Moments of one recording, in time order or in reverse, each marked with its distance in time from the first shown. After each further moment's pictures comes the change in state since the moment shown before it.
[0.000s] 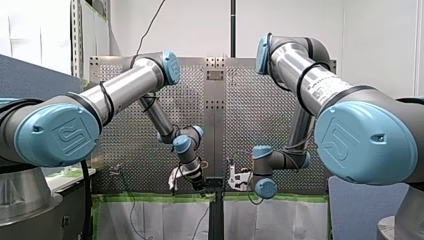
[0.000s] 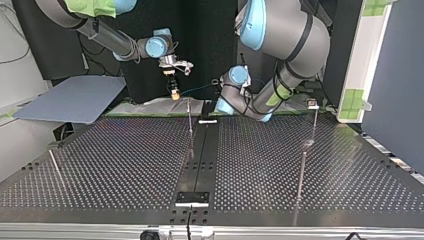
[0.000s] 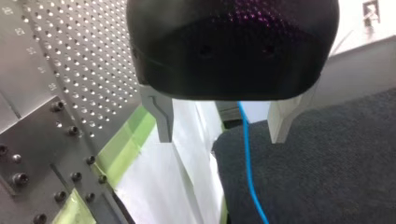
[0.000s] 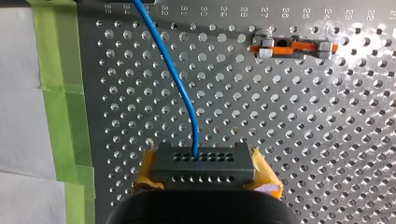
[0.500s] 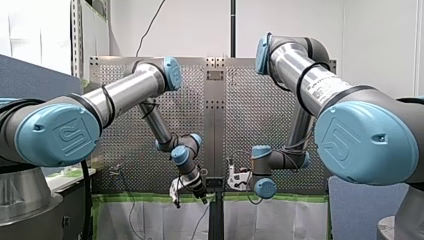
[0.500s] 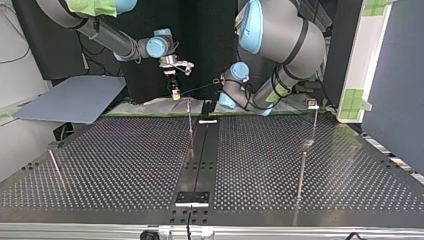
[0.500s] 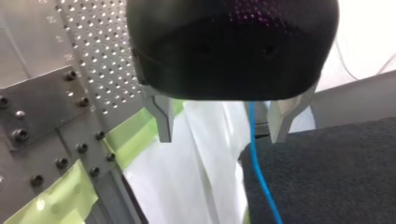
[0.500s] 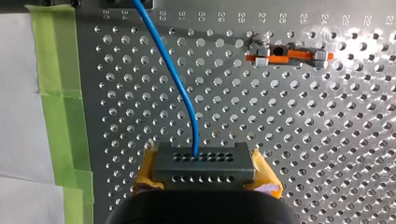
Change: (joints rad) left arm 0.006 -0.053 -0.027 0.152 0.031 -0.152; right arm 0.005 0.000 -0.004 0.000 0.000 0.003
